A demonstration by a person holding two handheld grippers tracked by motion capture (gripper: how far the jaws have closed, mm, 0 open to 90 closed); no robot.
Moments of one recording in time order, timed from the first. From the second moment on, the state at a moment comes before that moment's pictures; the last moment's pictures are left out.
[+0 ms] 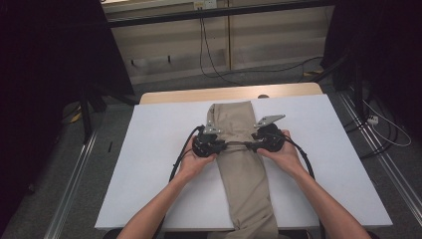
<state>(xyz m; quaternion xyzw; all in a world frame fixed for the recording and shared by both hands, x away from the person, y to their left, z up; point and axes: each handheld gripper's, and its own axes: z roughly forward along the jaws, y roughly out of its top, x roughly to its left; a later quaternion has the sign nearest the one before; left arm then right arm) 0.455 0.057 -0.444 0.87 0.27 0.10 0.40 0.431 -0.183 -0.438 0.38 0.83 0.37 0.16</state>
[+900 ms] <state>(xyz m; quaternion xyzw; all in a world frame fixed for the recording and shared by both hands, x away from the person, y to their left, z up) 0.482 0.056 -0.440 0.85 0.30 0.08 0.42 0.435 -0.184 -0.443 0.36 0.84 0.37 0.18</state>
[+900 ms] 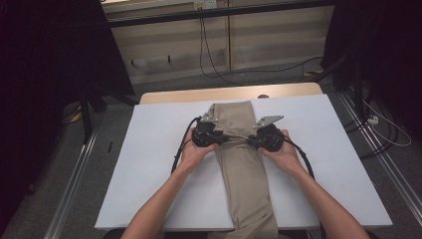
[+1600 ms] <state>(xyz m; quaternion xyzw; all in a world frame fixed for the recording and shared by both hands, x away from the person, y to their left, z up) 0.463 0.054 -0.414 0.85 0.29 0.07 0.44 0.426 -0.194 -0.429 0.37 0.82 0.39 0.18</state>
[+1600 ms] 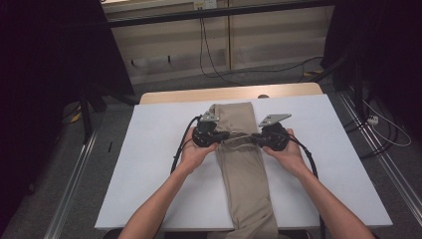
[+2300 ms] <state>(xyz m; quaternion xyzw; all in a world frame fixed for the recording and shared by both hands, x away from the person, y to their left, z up) 0.348 0.072 -0.405 0.87 0.21 0.01 0.45 0.311 -0.203 -0.411 0.31 0.85 0.41 0.10</state>
